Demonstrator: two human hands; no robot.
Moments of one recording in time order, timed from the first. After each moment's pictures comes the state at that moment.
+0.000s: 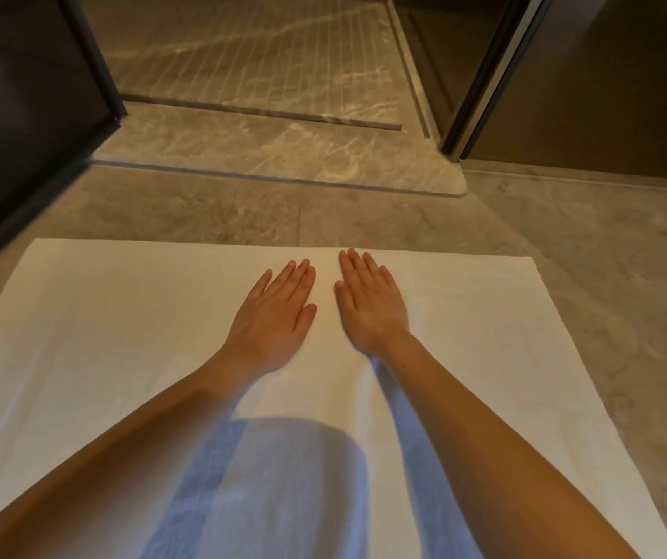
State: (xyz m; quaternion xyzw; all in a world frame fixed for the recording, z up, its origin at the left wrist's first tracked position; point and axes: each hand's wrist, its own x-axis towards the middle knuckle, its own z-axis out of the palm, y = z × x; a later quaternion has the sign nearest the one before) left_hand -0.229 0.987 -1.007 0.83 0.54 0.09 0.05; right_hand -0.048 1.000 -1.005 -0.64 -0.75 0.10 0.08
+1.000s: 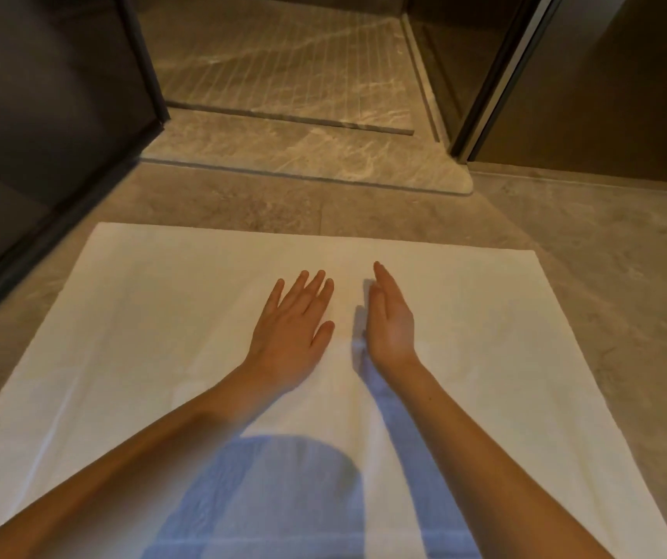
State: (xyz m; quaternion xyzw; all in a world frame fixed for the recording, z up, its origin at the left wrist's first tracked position) left_hand -0.240 0.914 -0.990 0.83 0.55 0.11 0.05; right_hand -0.082 0.910 -0.964 -0.66 -0.53 0.31 0.44
